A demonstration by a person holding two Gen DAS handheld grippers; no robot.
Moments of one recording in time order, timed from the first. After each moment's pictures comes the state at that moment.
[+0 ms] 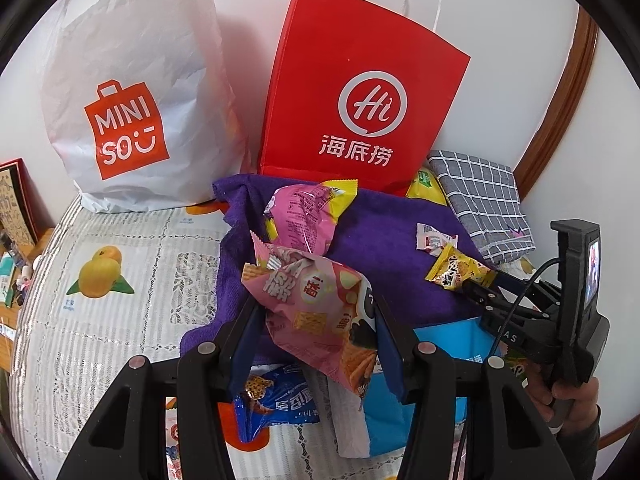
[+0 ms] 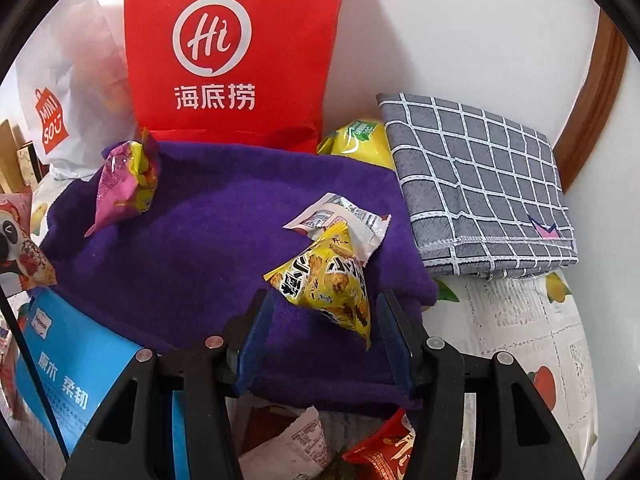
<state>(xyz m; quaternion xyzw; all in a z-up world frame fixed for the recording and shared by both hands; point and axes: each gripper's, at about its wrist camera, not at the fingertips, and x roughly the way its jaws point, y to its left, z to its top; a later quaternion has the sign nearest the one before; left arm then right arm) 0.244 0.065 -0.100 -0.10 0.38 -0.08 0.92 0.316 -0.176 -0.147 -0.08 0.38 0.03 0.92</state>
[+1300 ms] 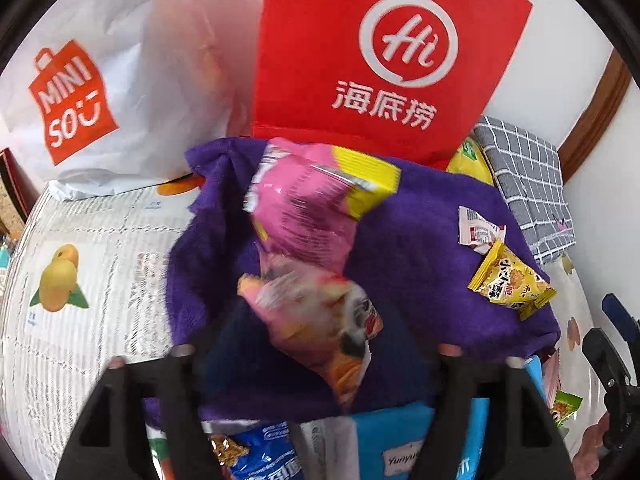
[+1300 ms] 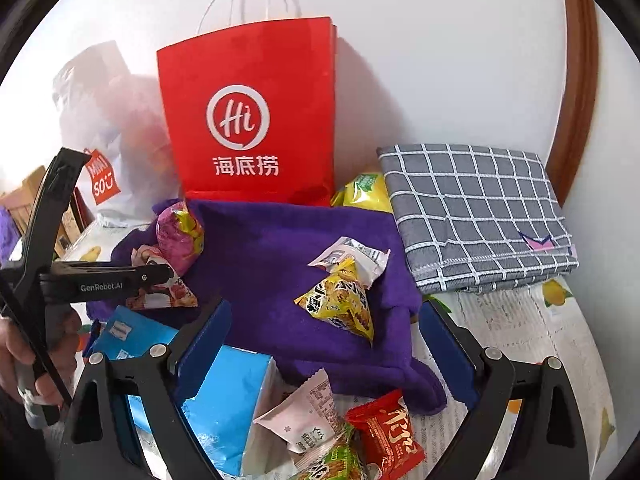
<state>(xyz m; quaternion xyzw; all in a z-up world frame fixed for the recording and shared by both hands) 0.312 0.045 -0.137 -0.09 0.44 -0.04 0.89 0.260 -0.192 -0.109 -0.01 0.30 0.09 0.95</state>
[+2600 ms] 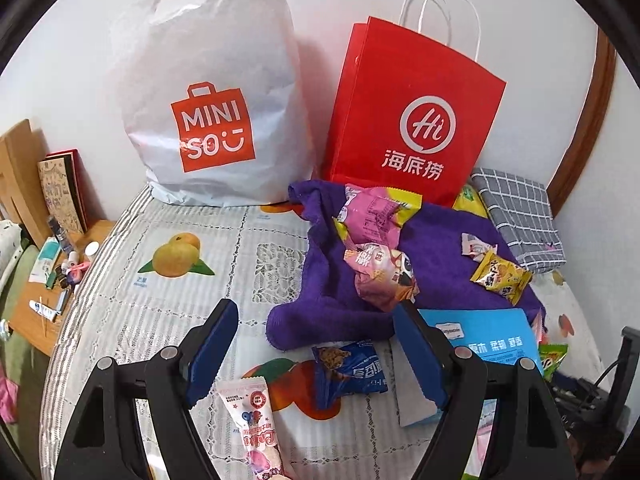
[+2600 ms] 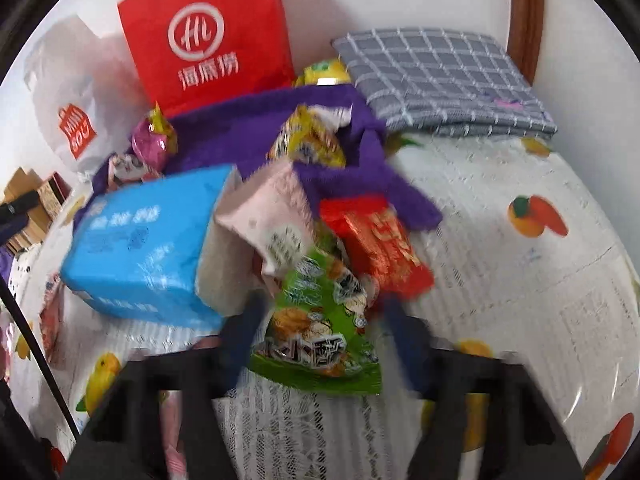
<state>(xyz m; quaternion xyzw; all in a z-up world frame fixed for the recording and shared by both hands) 0.202 0.108 -0.100 -0.10 0.34 0.00 0.93 0.194 -0.211 -0.187 0.05 0.42 0.05 0.90</state>
